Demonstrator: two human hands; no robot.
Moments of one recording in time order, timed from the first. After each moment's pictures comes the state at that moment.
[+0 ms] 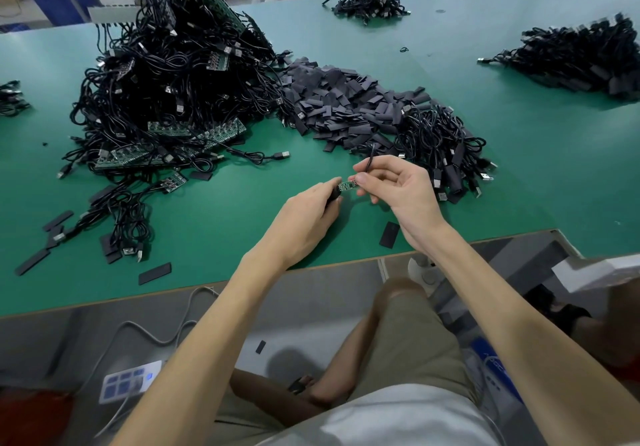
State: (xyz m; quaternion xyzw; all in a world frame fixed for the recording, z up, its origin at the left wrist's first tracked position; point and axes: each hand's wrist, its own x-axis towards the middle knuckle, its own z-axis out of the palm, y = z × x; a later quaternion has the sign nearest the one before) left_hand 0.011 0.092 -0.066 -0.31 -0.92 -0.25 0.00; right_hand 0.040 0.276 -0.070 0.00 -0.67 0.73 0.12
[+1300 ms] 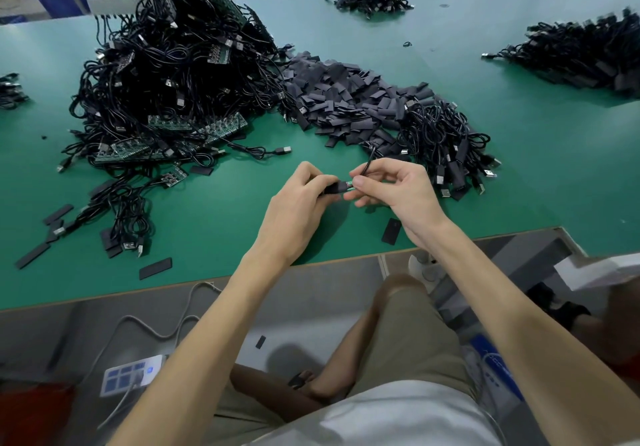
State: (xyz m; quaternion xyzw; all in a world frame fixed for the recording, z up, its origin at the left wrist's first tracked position) left_hand 0.015 0.084 -0.063 -0.28 -0.91 -0.30 0.12; right_hand 0.039 0.273 -0.074 0.03 -0.65 0.75 0.08
